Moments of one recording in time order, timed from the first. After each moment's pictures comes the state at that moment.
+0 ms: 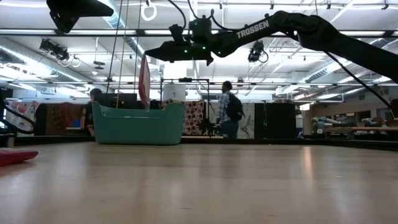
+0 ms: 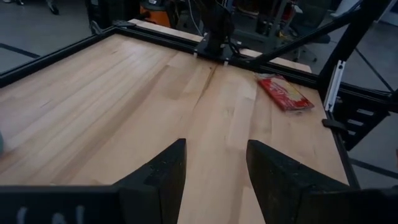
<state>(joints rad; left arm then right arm) -0.72 1.05 0.65 -0.07 -0.89 -0.61 -0.54 2.43 2.33 0.13 -0.59 -0.38</state>
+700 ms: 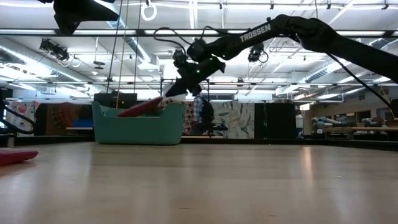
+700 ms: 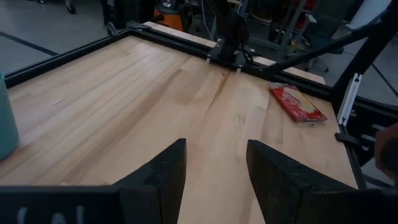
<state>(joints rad) -0.68 1.05 0.65 -0.07 -0.91 -0.64 -0.60 2.43 2.32 -0.49 -0.46 -0.38</state>
